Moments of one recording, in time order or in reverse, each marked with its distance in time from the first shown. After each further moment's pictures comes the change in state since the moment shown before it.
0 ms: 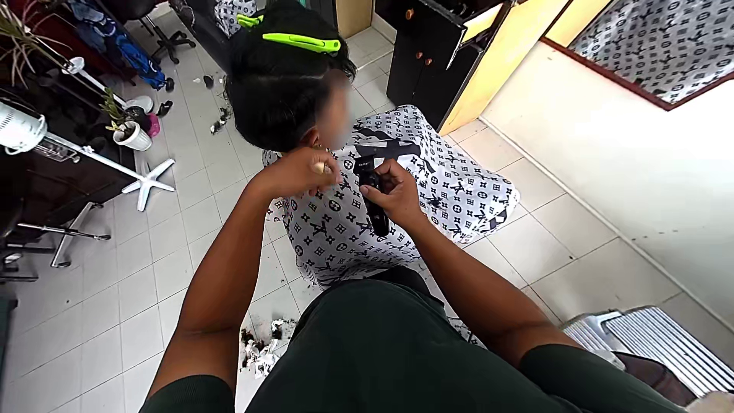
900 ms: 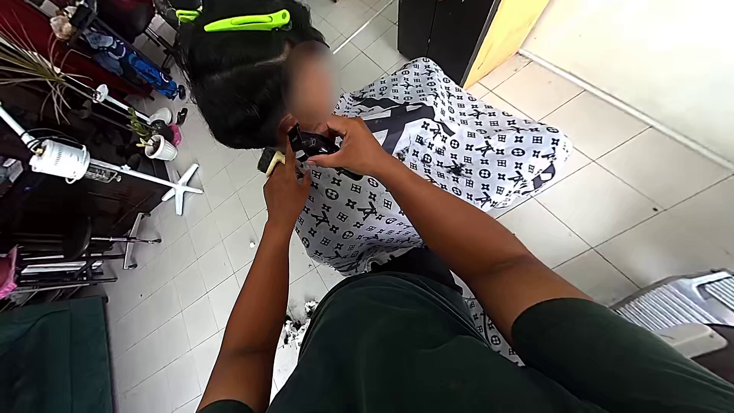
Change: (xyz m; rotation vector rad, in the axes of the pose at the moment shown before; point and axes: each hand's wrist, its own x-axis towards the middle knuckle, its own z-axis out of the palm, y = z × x) left_hand 0.019 -0.067 0.087 0.485 0.720 -0.161; right_hand 0.078 0.017 0.021 -0.037 -0.285 -0.198
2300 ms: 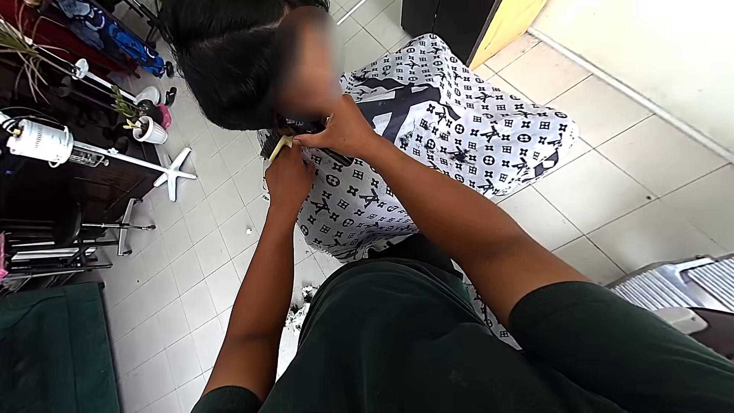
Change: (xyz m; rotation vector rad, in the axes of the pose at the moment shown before) left_hand 0.009 0.011 0.001 0.185 -0.257 -0.164; right_hand 0.018 0.010 0.018 -0.128 -0.008 0.071
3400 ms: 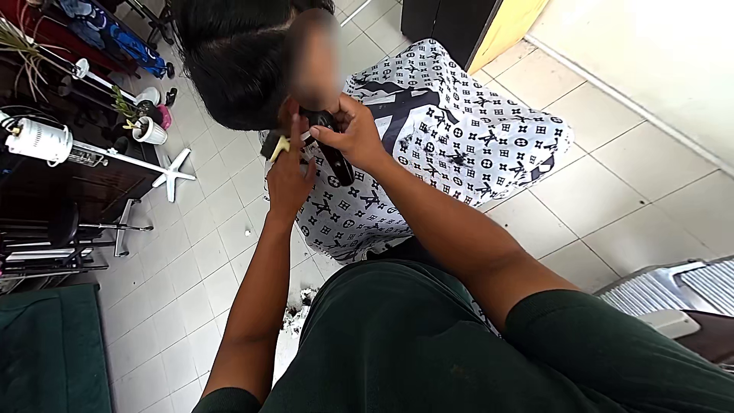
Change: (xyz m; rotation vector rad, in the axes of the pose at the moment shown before) left_hand -0.008 -0.028 0.021 -0.181 0.353 0.316; right_hand -0.025 -0.008 0.007 0.329 0.239 0.088
